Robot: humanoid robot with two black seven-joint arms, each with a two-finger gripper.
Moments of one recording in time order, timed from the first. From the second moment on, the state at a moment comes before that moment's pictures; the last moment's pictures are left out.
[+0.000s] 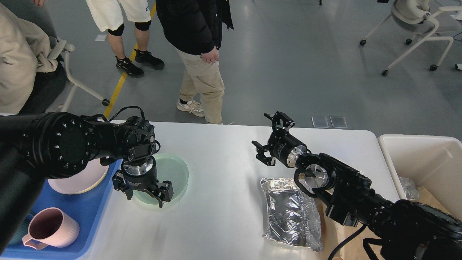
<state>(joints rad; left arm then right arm) -1.48 -0.03 1.24 -0.77 0.20 -0.81 0.11 0.79 0.06 0.49 0.39 -0.02 0.29 0.13</state>
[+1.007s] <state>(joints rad) -1.41 -0.18 1.24 -0.83 0.85 -0.67 0.04 0.79 0.06 0.49 0.39 -0.02 0.29 0.13</state>
